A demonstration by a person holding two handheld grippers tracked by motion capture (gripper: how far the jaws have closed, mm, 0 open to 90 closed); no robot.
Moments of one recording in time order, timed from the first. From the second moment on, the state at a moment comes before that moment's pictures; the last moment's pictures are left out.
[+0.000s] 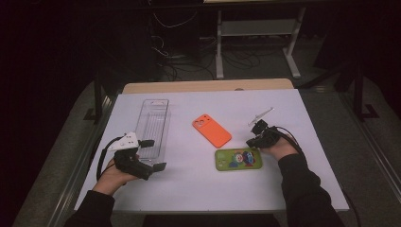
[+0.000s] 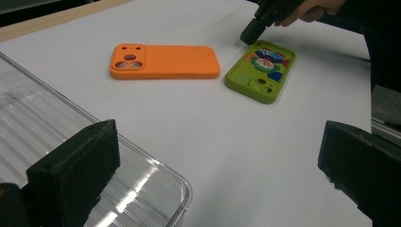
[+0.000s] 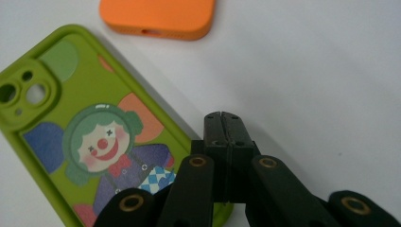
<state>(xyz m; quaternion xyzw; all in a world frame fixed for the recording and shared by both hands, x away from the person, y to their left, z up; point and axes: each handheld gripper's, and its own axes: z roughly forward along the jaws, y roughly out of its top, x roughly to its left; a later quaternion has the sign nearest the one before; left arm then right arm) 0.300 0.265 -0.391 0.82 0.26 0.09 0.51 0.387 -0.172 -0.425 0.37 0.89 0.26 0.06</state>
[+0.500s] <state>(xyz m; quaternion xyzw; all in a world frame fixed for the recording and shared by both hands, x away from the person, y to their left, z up) 0.299 0.264 -0.391 0.82 0.26 0.08 0.50 0.350 -0.174 -0.431 0.33 0.90 0.27 0.04</state>
